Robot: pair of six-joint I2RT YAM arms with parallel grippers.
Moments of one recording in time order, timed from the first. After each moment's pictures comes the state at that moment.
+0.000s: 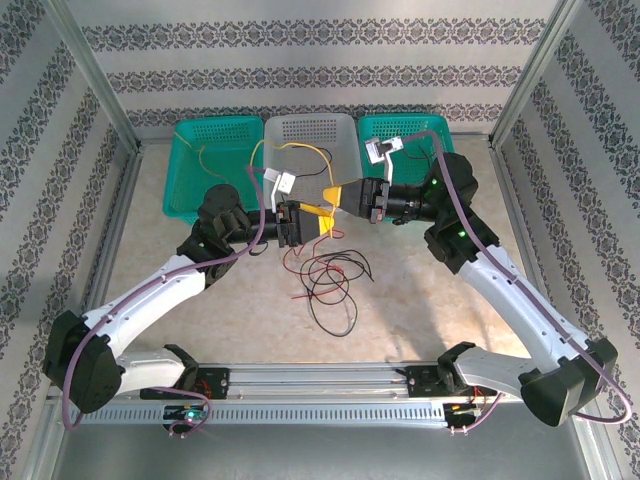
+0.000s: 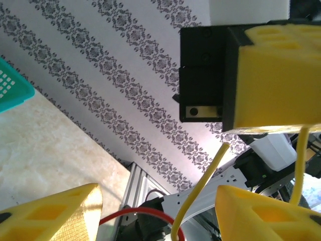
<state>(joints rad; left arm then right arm) -0.57 1.23 0.92 0.41 0.84 -0.85 0.50 1.15 1.16 0.09 -0.97 0.92</state>
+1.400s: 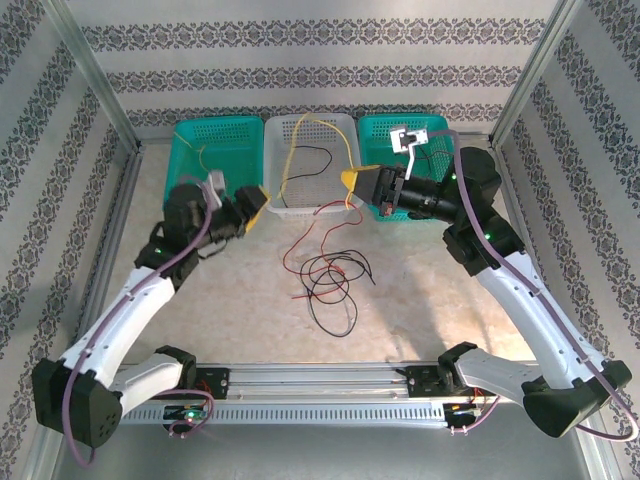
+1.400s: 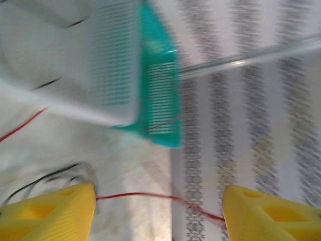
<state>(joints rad) -0.28 1.05 0.93 -0.15 0.46 -1.07 0.46 1.09 1.26 -0.14 -0.77 0.68</state>
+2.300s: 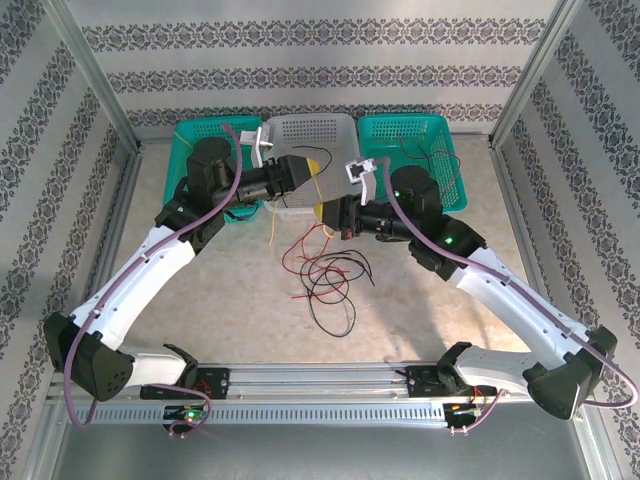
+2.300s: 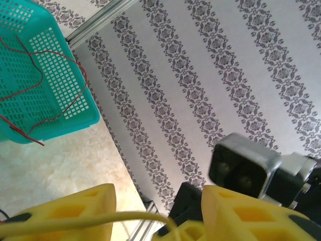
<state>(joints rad) -0.46 1.31 1.30 -0.12 0.63 -0.94 0.68 1.17 1.18 -0.30 -0.48 0.56</state>
